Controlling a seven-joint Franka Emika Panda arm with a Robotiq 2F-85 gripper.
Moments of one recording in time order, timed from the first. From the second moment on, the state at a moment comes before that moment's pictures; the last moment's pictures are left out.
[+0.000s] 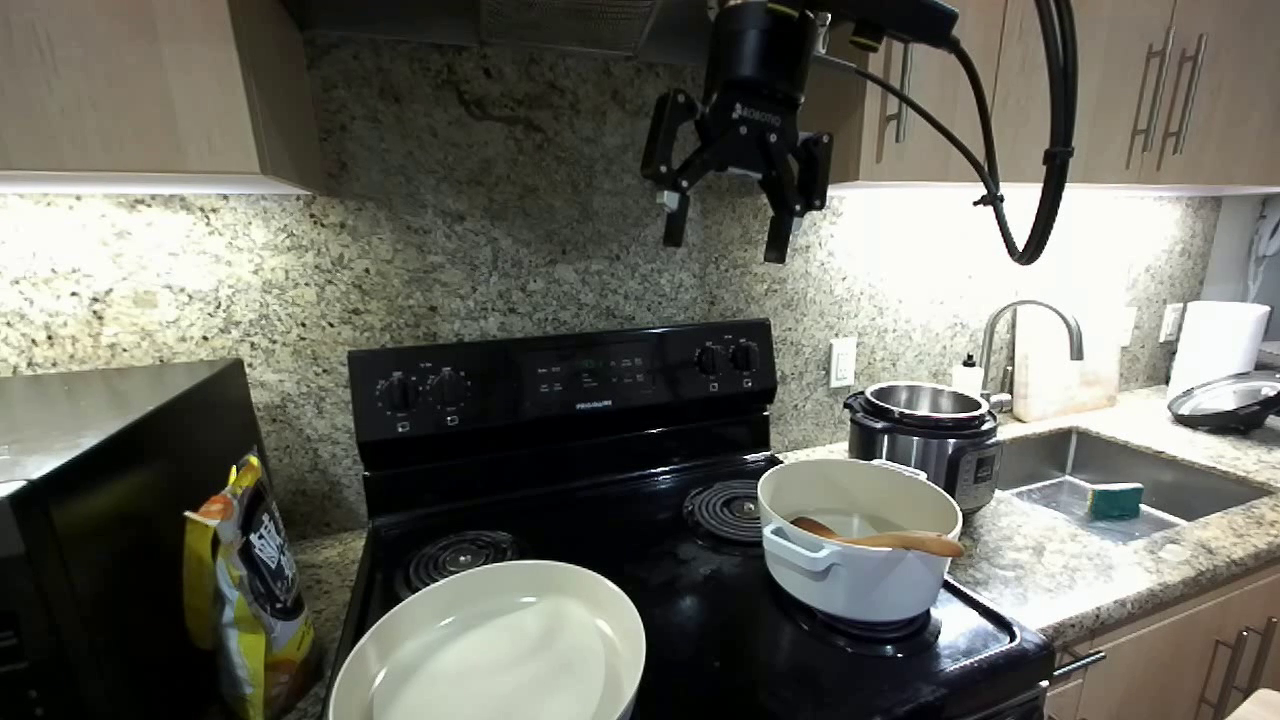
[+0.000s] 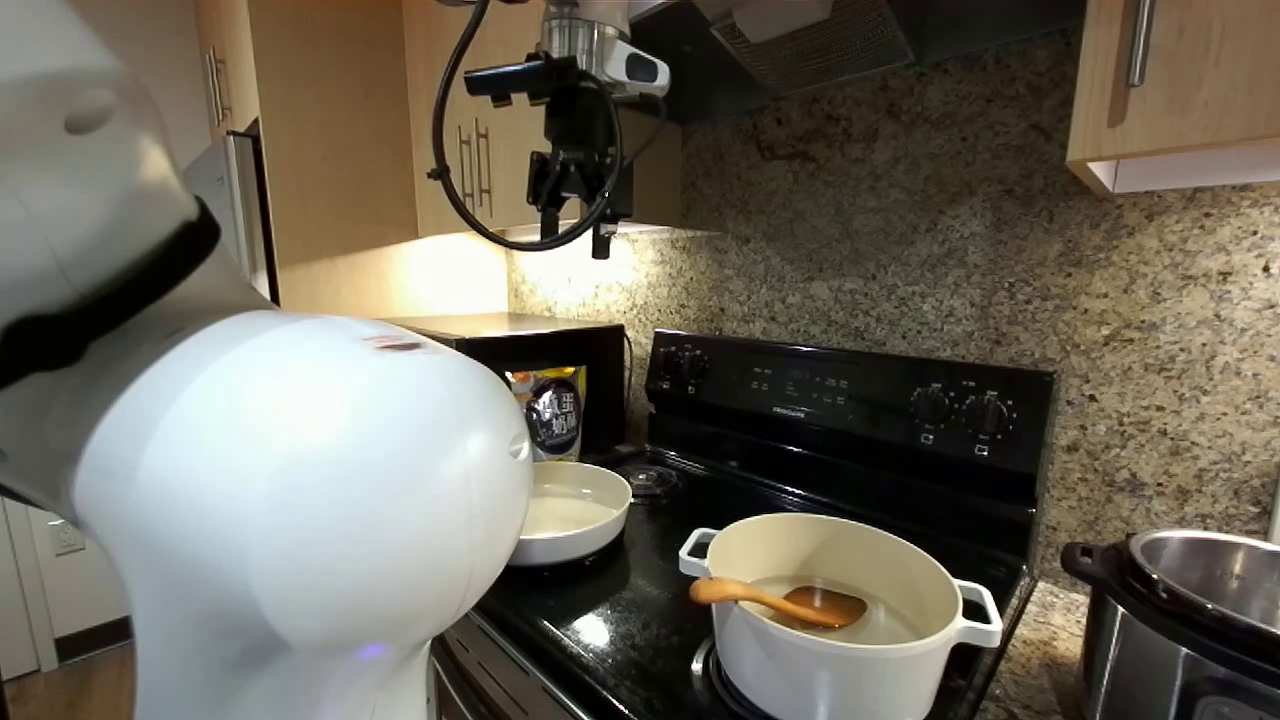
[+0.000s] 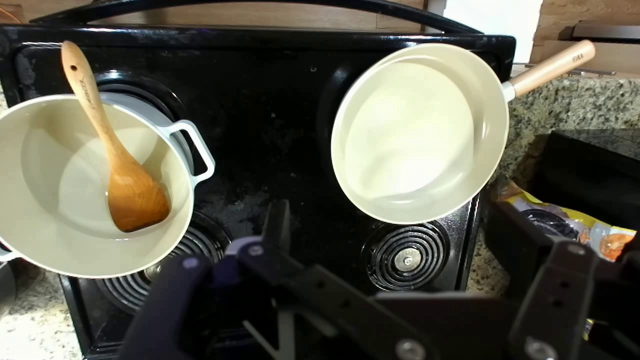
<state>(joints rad) 0.12 -0.62 0.20 -2.27 0.25 1.76 0.37</state>
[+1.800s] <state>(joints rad) -0.03 -0.55 0.05 -2.36 0.05 1.76 0.27</state>
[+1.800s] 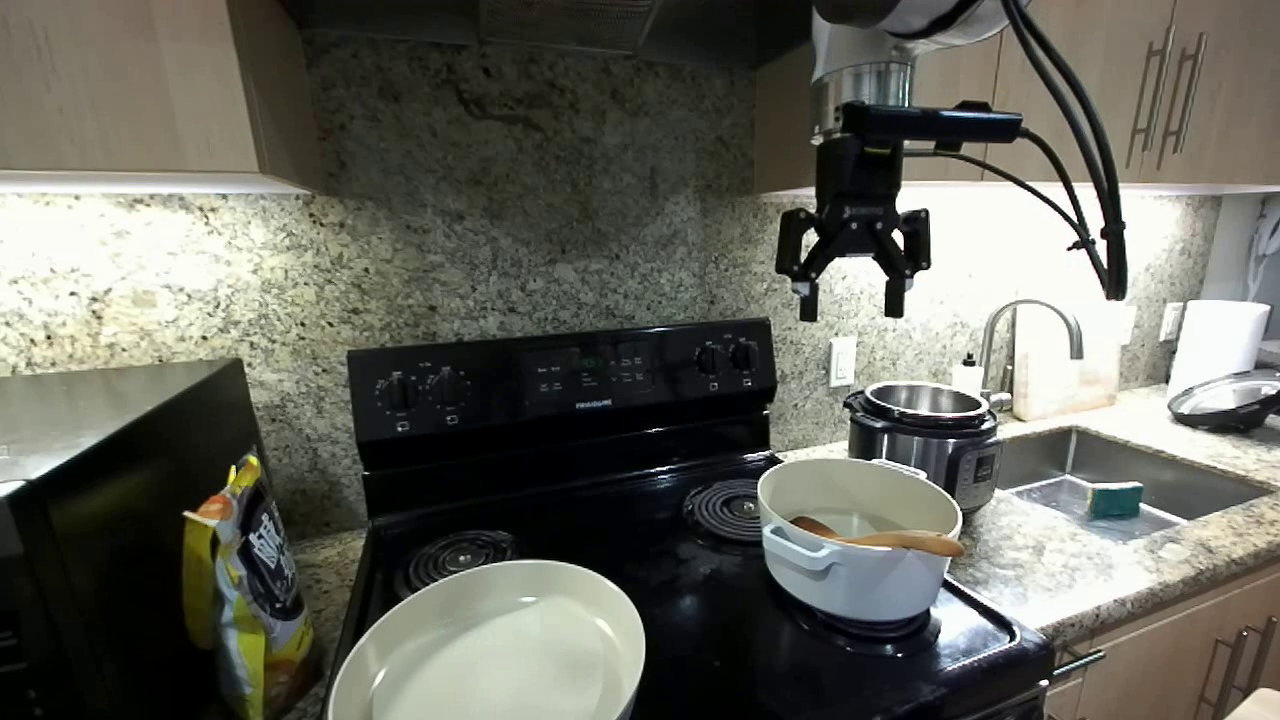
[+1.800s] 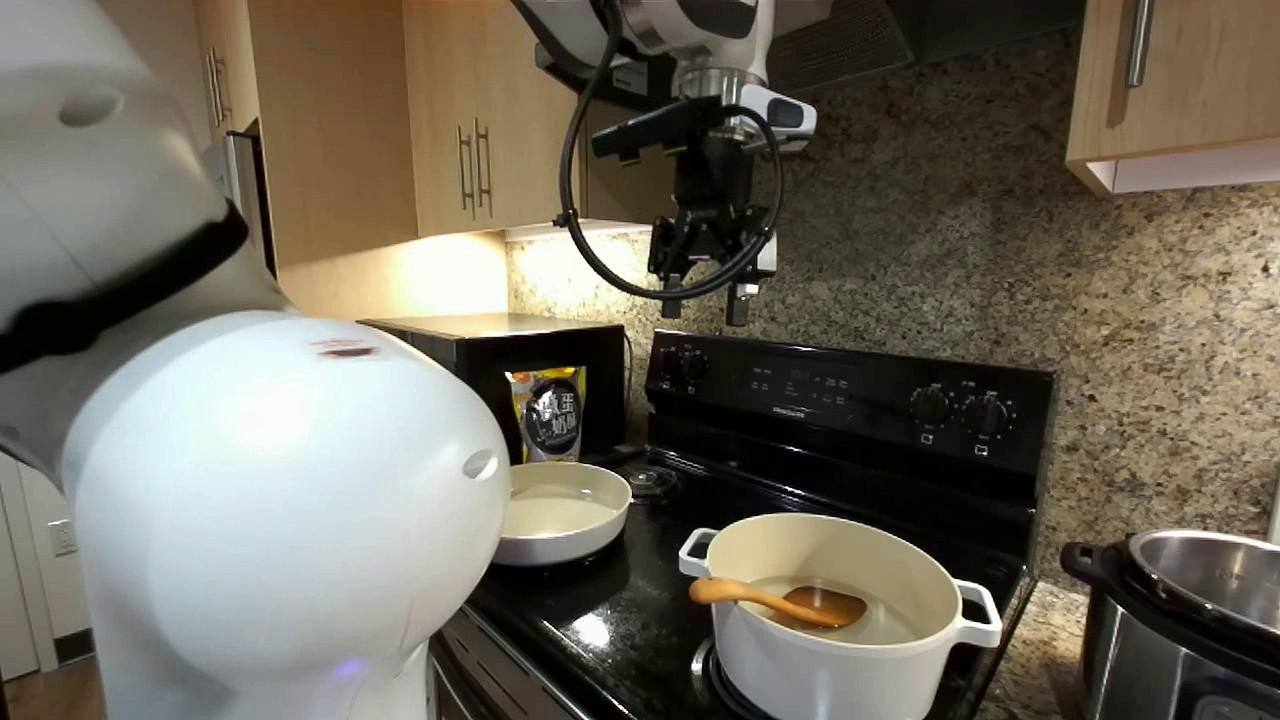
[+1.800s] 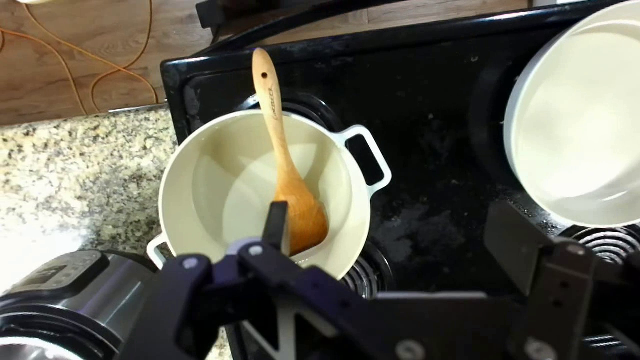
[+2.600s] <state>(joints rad) -0.03 -0.44 0.02 -2.36 0.07 1.79 0.27</state>
